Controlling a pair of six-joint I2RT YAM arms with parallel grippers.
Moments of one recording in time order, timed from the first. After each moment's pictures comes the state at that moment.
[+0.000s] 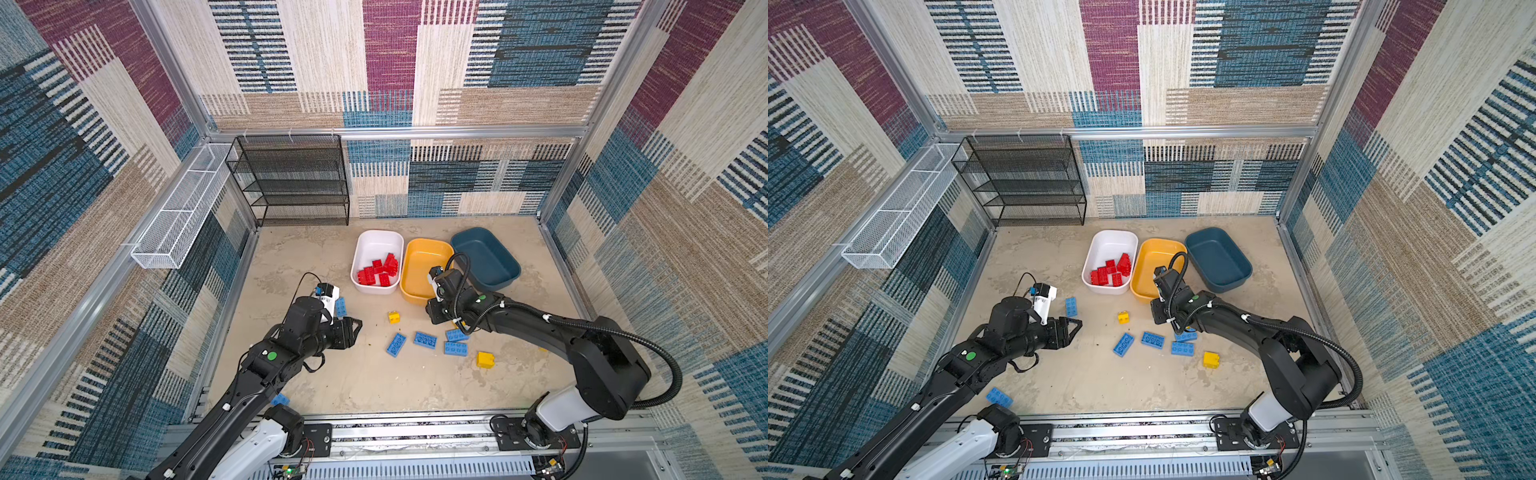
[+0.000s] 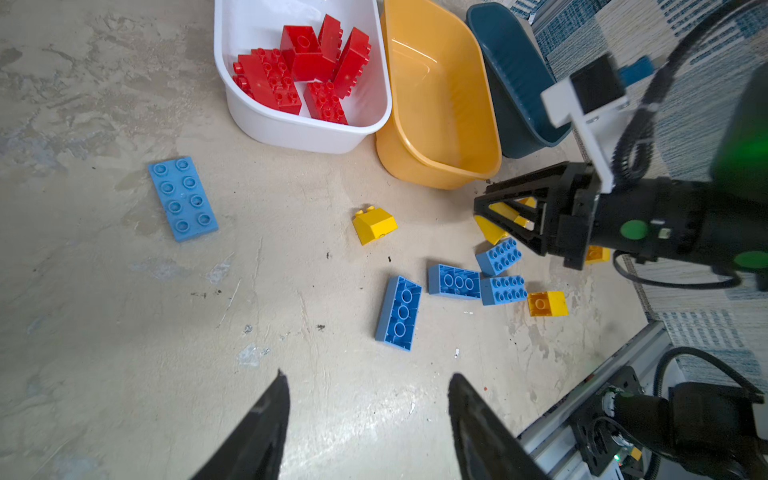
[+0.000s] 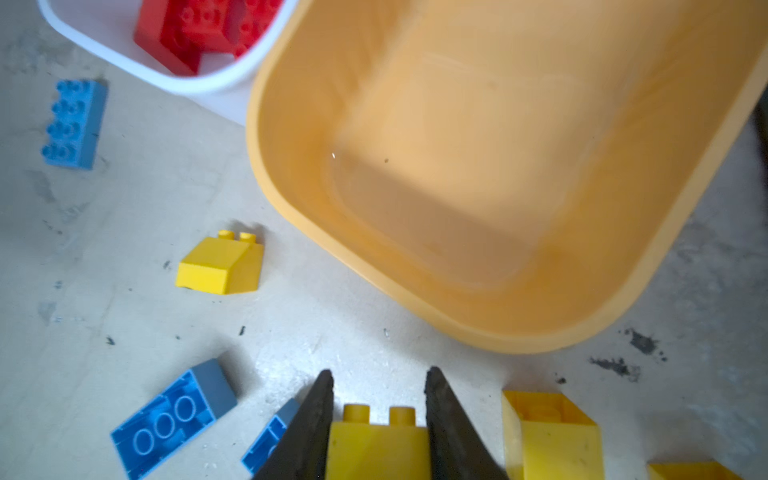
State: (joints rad) left arm -0.49 0.80 0.69 -0.58 0.16 -0.50; right arm 0.65 1.53 0.96 -0.34 0.04 0.32
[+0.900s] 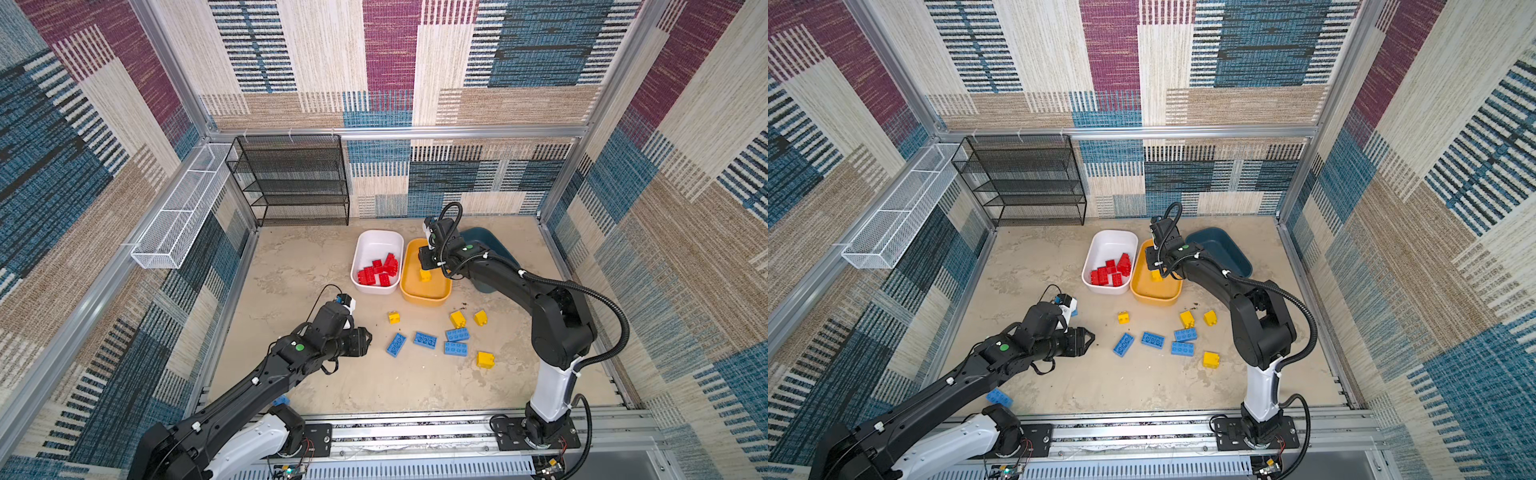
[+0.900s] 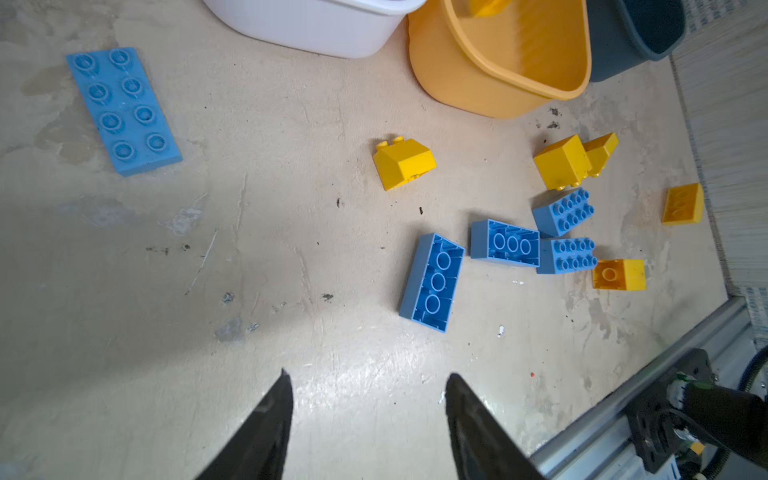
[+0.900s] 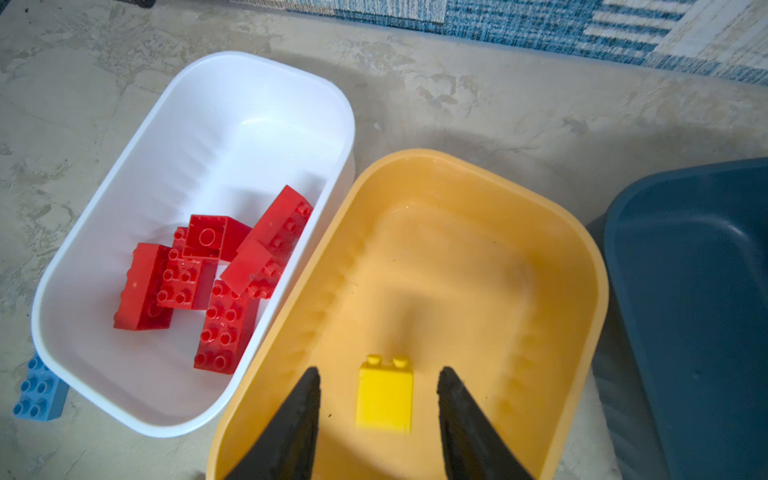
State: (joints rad) left arm -0.63 0.99 0.63 -0.50 0.08 -0.55; right arm 0.50 1.88 1.51 -0.42 0.09 0.21
